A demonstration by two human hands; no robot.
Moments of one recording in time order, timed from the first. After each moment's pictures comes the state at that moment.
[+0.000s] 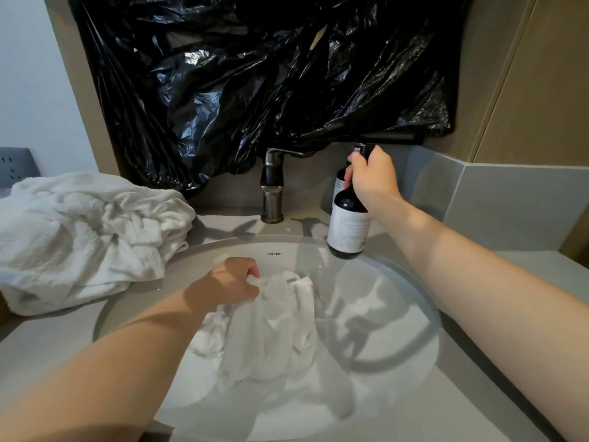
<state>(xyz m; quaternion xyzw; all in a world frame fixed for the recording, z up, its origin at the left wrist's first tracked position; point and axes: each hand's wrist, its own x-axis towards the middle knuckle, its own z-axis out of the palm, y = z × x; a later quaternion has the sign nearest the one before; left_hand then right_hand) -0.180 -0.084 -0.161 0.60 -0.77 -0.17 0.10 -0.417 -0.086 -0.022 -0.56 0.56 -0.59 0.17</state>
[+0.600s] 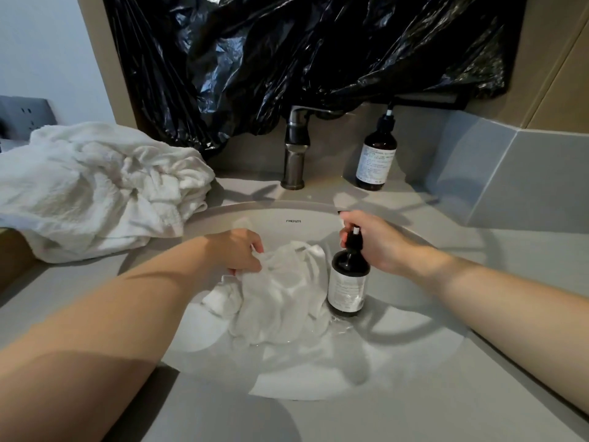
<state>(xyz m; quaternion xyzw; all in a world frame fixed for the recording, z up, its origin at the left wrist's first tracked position) -0.155 -0.083 -0.159 0.62 -0.74 -0.26 0.02 -0.409 -0.048 -0.131 -0.45 0.52 -0.44 0.58</state>
